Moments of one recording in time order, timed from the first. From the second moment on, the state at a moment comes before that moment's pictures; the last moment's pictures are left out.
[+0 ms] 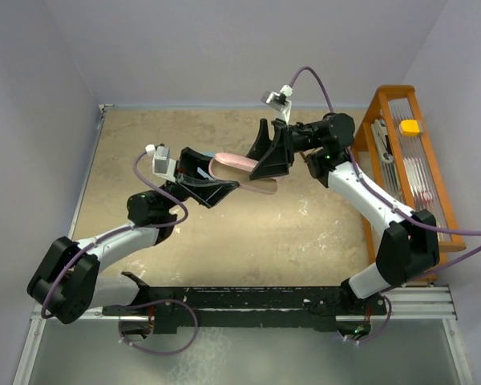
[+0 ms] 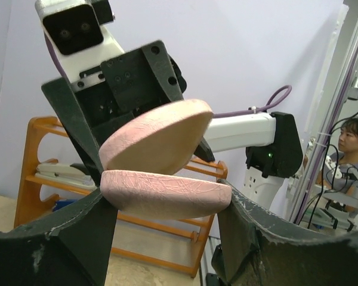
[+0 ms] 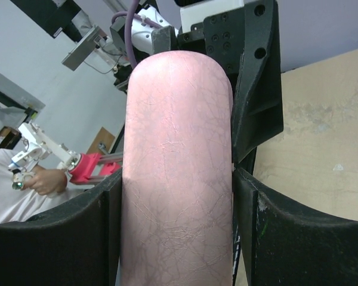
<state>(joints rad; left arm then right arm) -0.57 1.26 0.56 1.53 0.65 -0.88 0.44 1.52 1.25 0.89 -1.41 1.24</state>
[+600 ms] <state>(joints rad) -0.59 1.24 0.54 1.51 0.69 -0.72 0.42 1.52 1.28 0.96 -1.41 1.30</state>
